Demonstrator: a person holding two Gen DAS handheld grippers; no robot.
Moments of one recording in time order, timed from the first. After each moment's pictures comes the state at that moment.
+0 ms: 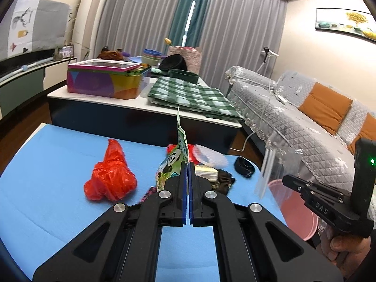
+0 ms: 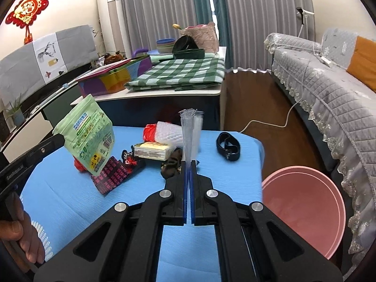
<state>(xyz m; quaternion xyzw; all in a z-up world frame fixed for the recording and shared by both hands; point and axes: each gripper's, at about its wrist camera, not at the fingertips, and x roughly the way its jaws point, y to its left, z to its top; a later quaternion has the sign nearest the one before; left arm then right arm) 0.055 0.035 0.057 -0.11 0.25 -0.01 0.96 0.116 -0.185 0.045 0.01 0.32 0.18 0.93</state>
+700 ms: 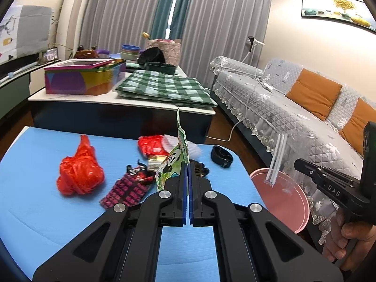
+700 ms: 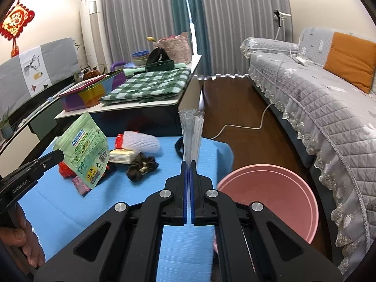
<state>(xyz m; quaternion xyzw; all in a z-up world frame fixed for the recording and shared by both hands) 0.065 -0.019 0.052 -0.09 0.26 -0.05 0.96 0.102 -0.252 0.055 0.02 0.30 0.13 0.95</state>
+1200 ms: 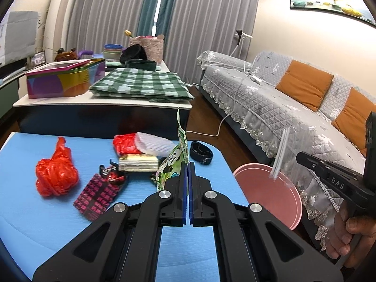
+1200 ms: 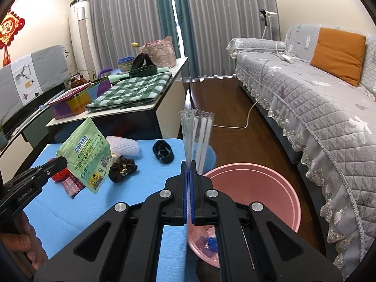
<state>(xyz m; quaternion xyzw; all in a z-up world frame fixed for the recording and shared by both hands) 0.077 -0.063 0.048 -0.08 0.27 -0.08 0.96 0.100 -0.294 0.060 0.03 0.29 0.10 0.95</state>
